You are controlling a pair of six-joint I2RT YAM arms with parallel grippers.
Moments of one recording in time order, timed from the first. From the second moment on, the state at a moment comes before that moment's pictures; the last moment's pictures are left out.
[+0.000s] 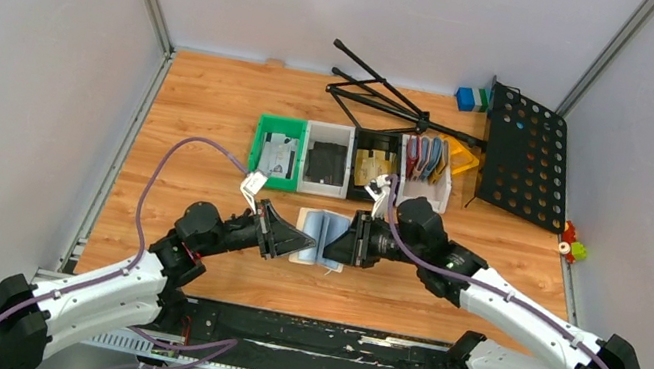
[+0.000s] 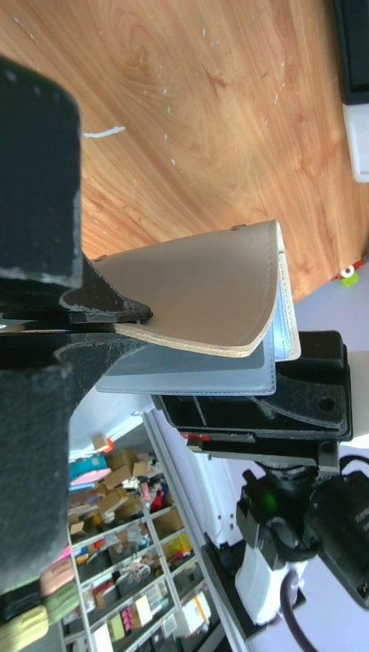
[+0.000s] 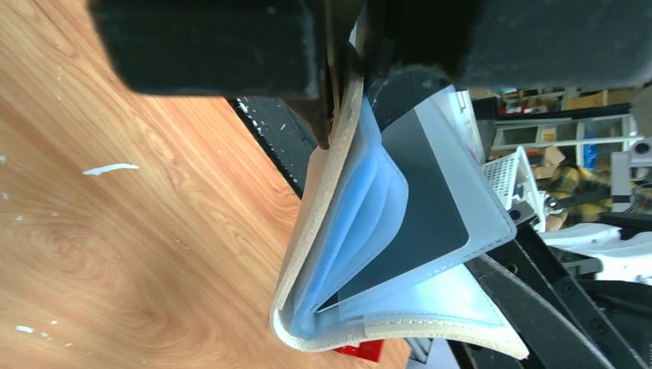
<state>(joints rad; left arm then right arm) -0.76 0.73 0.21 0.59 0.43 -0.93 0.86 1.06 0.67 -0.03 -0.46 0.80</state>
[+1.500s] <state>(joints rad) -0.85 0.98 0.25 0.47 0.30 -0.72 1.04 1.39 1.02 -0.65 0.13 0.69</state>
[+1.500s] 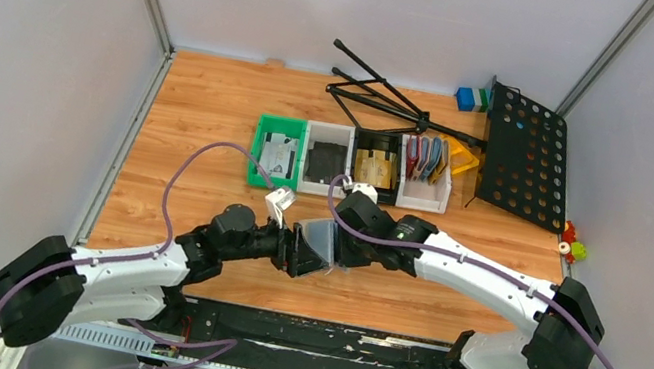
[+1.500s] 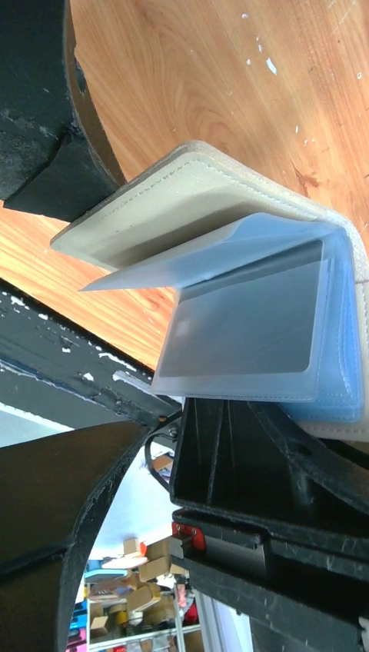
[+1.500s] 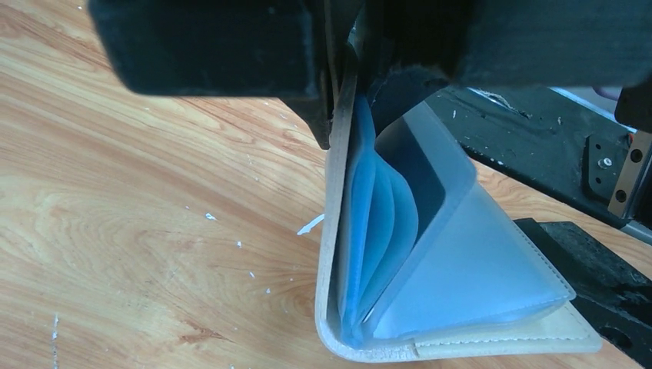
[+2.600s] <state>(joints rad) -0.85 0.90 0.20 0.52 0.28 -0.75 0.95 1.00 0.69 -0.41 -0.12 0.71</state>
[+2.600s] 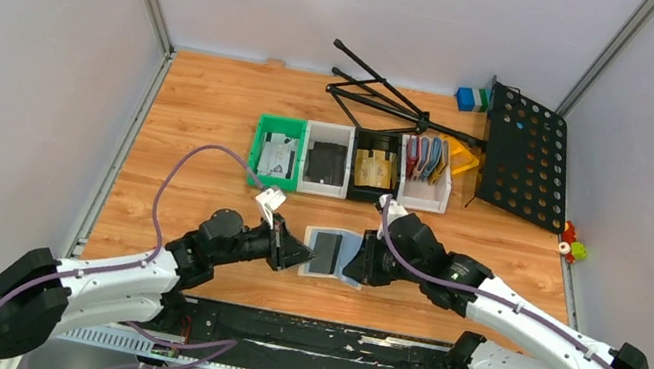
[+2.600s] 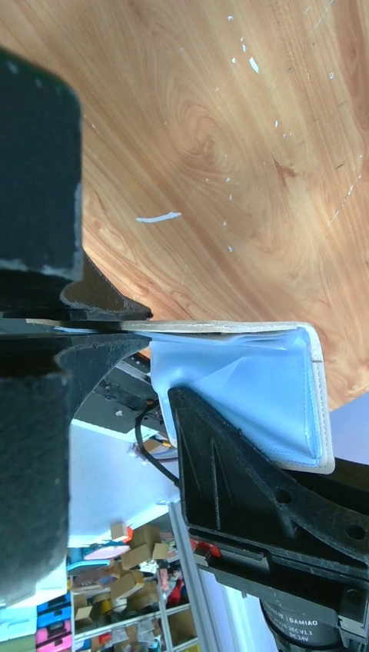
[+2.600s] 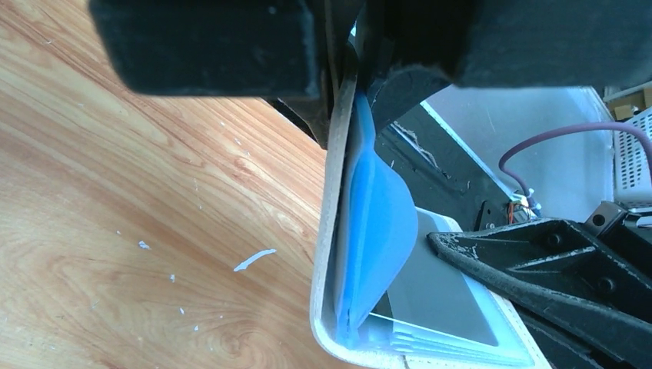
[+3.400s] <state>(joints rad) -0.85 0.73 0.16 0.41 0.24 -0.84 0.94 0.67 0.72 -0.56 0.04 0.65</state>
